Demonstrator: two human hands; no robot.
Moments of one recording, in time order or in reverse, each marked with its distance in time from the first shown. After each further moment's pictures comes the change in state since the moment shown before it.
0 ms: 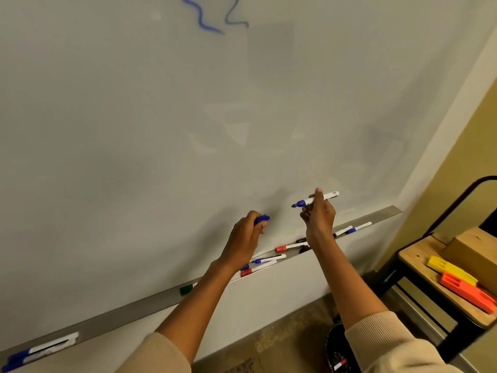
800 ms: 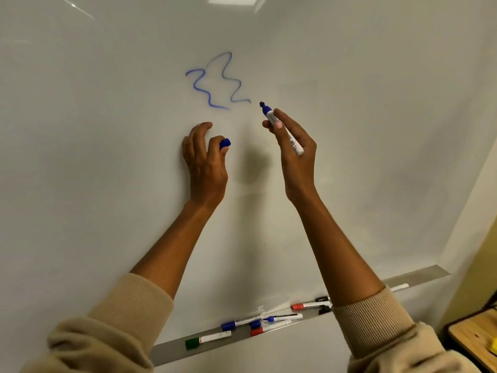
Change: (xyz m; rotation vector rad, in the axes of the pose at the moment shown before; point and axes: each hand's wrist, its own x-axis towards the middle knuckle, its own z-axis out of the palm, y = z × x) left_hand 0.131 0.134 -0.151 0.747 0.971 0.562; right_hand -0.044 -0.181 0.145 0.108 -0.624 -0.723
